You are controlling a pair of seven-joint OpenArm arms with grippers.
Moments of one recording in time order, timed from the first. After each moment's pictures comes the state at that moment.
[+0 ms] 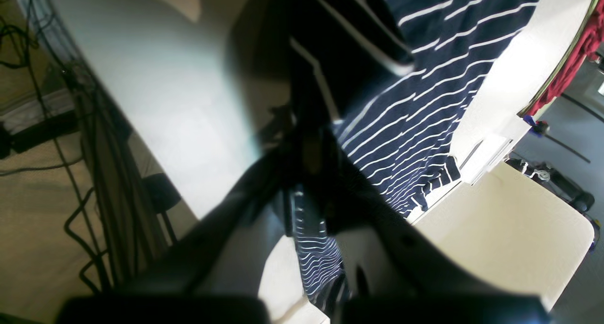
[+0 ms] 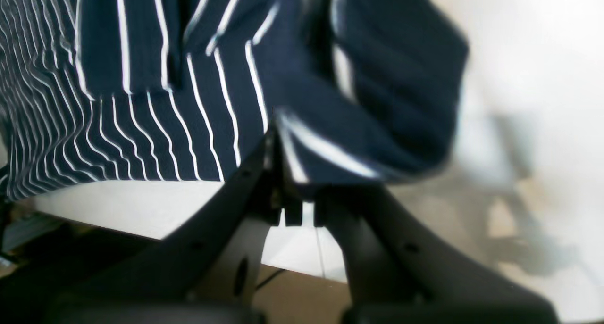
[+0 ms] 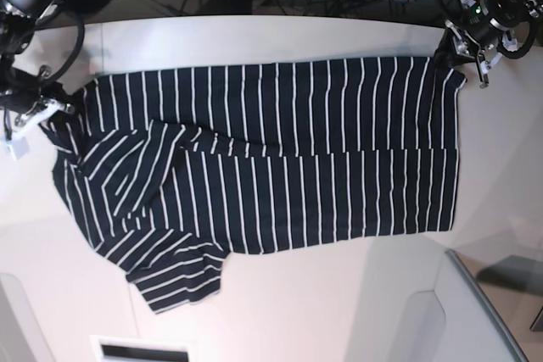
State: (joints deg) left arm 14.2 -3.2 -57.0 83.2 -58.2 14.9 70.6; right arm -0.6 4.9 45.0 81.5 30.5 34.7 -76.5
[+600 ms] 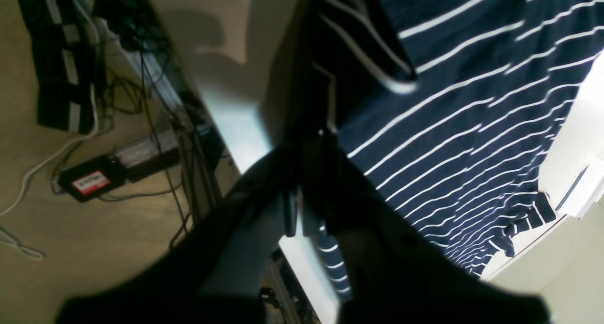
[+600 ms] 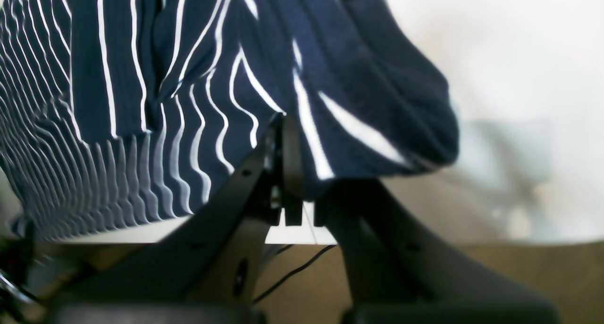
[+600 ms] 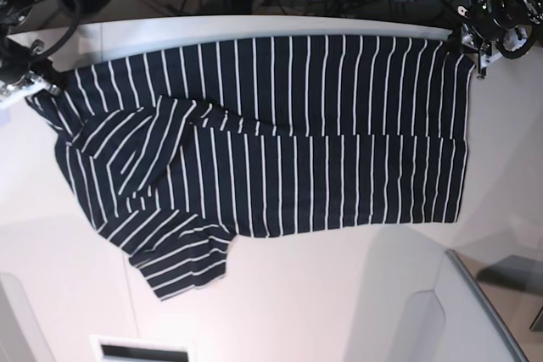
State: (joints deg) left arm 14.0 -5.5 -56.9 81.2 -44.9 9.9 67.7; right arm -4.9 2.5 53.9 85.1 30.6 30.1 -77.0
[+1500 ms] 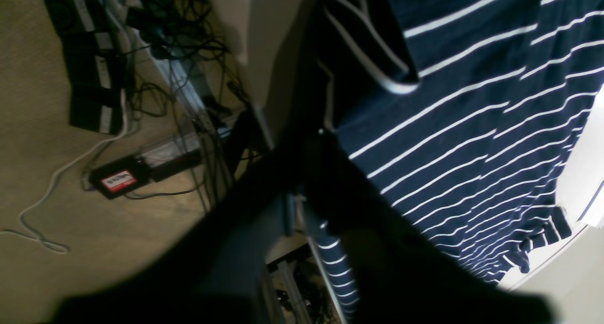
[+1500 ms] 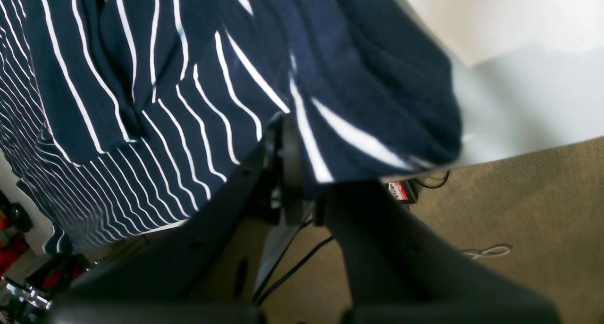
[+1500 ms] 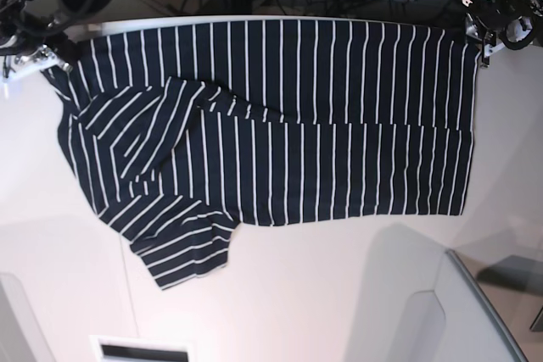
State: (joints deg) left arm 16.5 -6.6 -56.9 81.3 -44.3 10.0 67.1; right arm -9.5 -1.0 54.2 85.1 30.4 25.0 -76.4
